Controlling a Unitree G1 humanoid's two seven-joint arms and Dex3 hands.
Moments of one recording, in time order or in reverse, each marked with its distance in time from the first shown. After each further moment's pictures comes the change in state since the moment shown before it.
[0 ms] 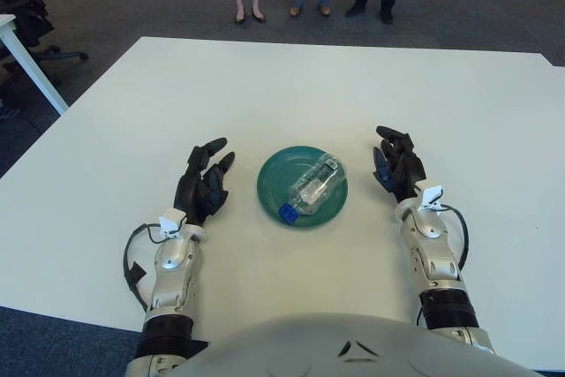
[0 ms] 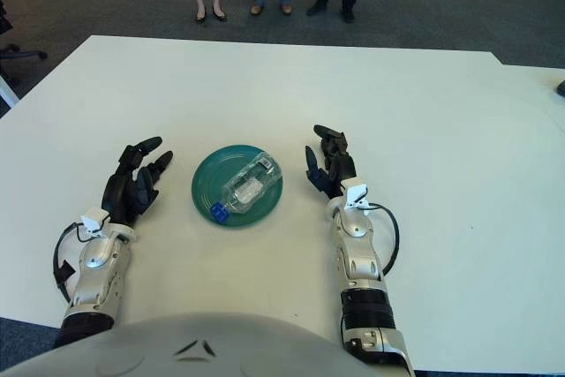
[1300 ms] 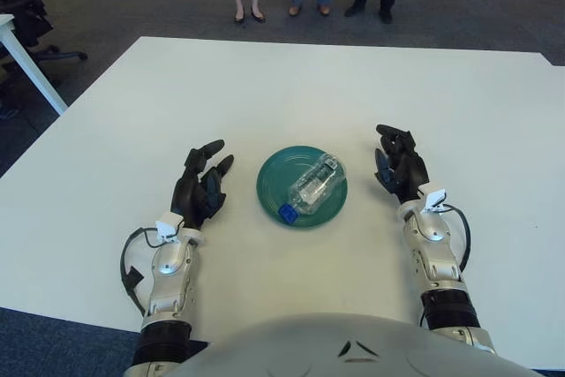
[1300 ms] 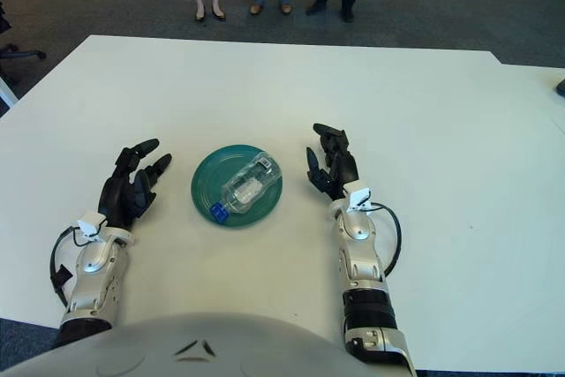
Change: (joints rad) left arm 0.028 0.000 0.002 -0.023 0.002 -0.018 0.004; right arm -0.001 -0.007 -0.010 0.047 0.008 -0.110 0.052
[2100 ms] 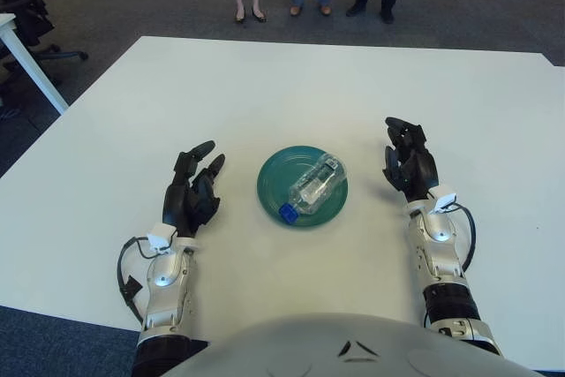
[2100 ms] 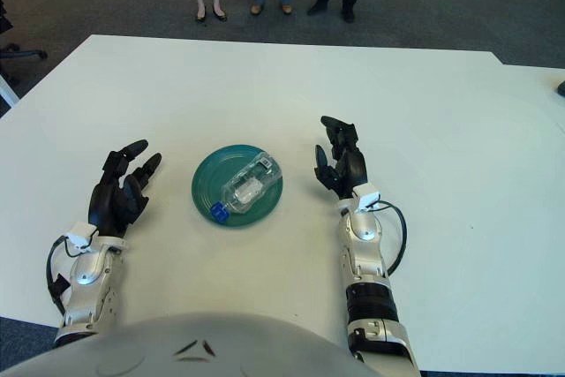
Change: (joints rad) left arm 0.058 -0.021 0.004 -0.084 -0.001 0.013 0.050; right arm -0.030 -0.013 -0.036 0.088 0.019 -0.179 0.037
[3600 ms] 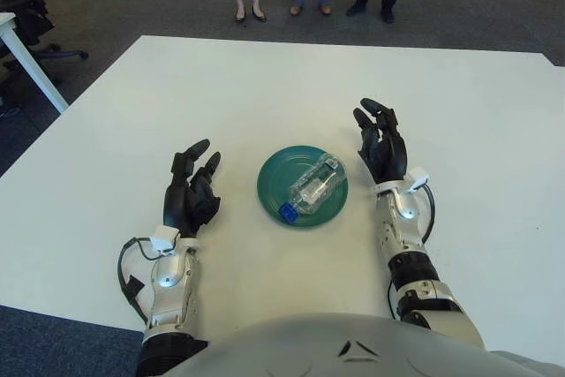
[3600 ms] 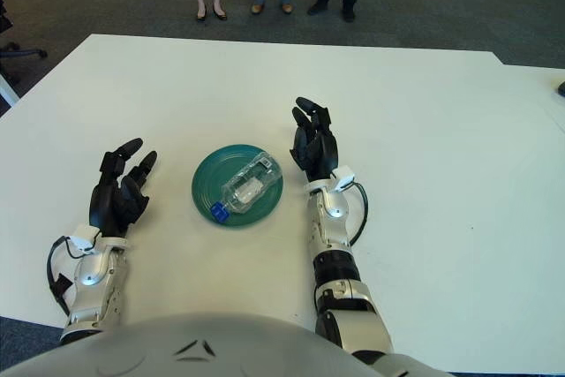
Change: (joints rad) left arm 0.007 -0.014 0.003 0.037 0.022 -0.128 0.037; right arm -0.167 0.121 -0.005 0.247 0.178 -0.191 0.150
